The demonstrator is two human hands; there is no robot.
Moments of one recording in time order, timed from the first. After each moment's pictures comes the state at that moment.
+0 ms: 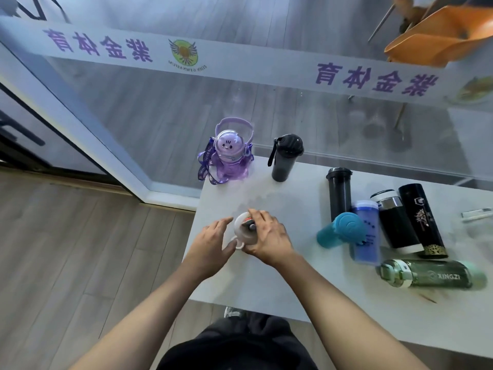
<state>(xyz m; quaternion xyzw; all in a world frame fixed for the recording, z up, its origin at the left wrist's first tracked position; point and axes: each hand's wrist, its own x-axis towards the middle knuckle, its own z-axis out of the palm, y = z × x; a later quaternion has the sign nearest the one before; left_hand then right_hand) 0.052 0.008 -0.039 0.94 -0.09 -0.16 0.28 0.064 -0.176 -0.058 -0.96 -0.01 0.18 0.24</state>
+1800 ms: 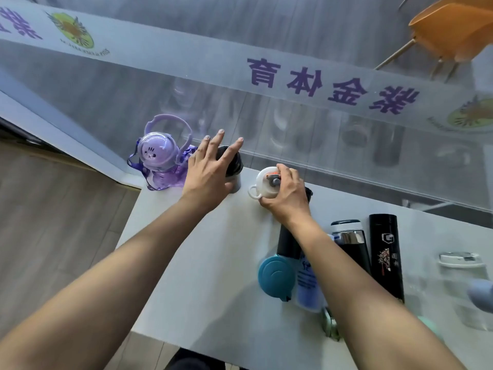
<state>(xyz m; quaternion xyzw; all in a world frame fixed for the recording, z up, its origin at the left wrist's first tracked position) 0.256 -0.200 -0.024 0.99 -0.10 -0.02 0.11 0.228 -0.402 -0.073 -0.93 0.09 0.08 0.34</state>
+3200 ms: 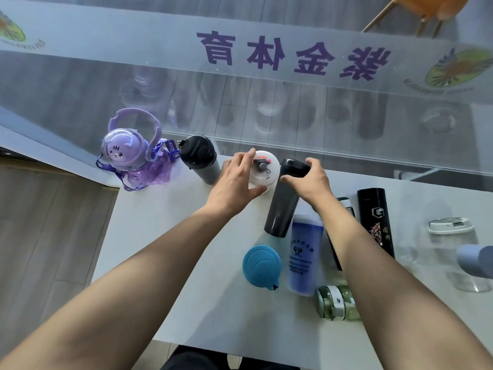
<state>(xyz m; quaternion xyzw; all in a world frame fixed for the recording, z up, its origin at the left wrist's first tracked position) 0.236 -0.291 -0.058 0.94 -0.12 -0.13 0.29 0.230 -0.493 -0.087 -0.84 0.29 0.15 0.44</state>
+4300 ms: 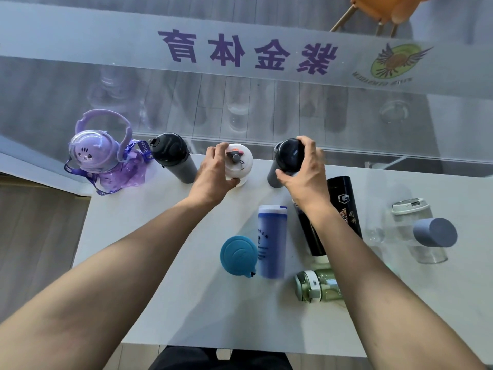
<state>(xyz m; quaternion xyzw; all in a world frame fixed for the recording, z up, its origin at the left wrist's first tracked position) 0.239 -0.306 -0.060 0.93 -0.08 -0.13 0.32 0.186 -0.519 -0.051 -0.90 0.17 -0.07 0.39</state>
